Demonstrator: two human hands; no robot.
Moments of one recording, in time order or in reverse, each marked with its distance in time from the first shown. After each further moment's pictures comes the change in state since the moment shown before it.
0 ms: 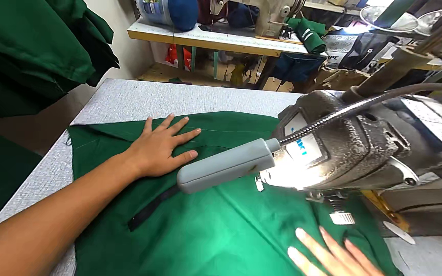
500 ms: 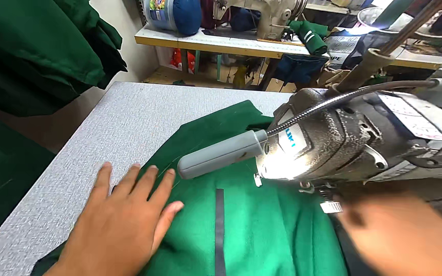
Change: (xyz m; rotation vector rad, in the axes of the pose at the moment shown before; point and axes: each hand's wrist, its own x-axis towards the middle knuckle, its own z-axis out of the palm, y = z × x) left_hand -0.130 0.096 -0.033 0.263 0.268 -0.093; right_hand 0.025 0.022 -0.065 -0.459 0.470 0.018
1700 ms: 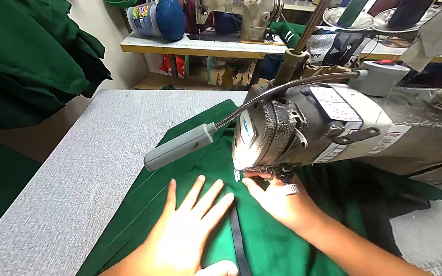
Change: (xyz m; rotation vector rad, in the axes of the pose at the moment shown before) left_hand 0.019 0.079 0.021 -0.453 -0.333 0.250; right_hand 0.060 -0.040 0.099 0.667 0.483 0.217
